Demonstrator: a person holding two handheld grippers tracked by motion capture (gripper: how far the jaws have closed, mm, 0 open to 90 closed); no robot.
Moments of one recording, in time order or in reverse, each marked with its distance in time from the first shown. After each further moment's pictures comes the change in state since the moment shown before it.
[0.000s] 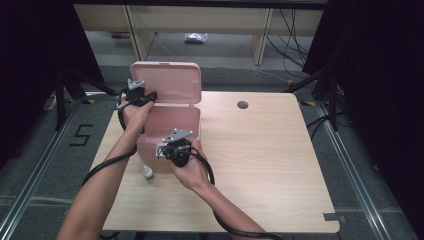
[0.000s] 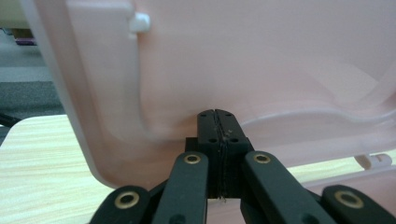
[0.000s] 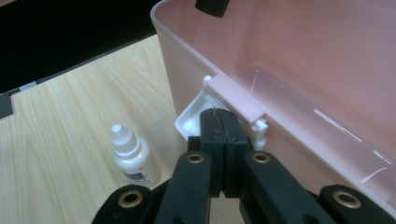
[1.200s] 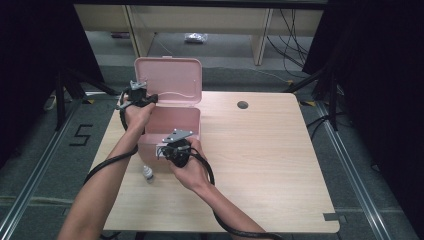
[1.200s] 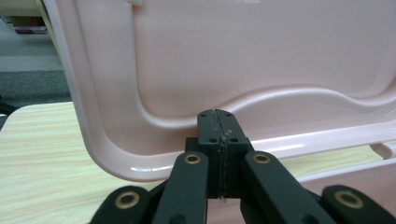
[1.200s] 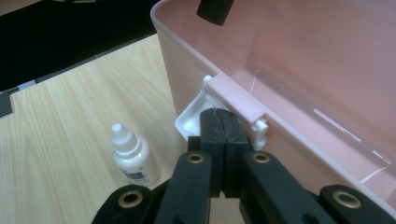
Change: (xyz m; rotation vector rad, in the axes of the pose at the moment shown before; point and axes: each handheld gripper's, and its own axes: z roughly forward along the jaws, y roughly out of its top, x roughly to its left) left arm 0.001 -0.004 0.008 0.052 0.010 0.002; right arm 0.000 0.000 0.000 -0.001 -0.002 -0.010
